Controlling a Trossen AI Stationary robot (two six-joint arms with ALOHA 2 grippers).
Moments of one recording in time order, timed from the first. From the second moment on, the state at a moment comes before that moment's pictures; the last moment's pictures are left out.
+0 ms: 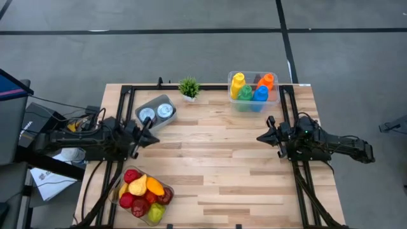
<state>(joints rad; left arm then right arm) 0.16 0.34 0.01 0.56 0.38 -0.23 -0.23 0.03 0.01 0.06 -0.40 0.13</state>
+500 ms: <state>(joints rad) 0.00 0.00 0.01 0.04 0.14 0.07 -0.23 0.04 0.01 0.07 -0.39 0.13</state>
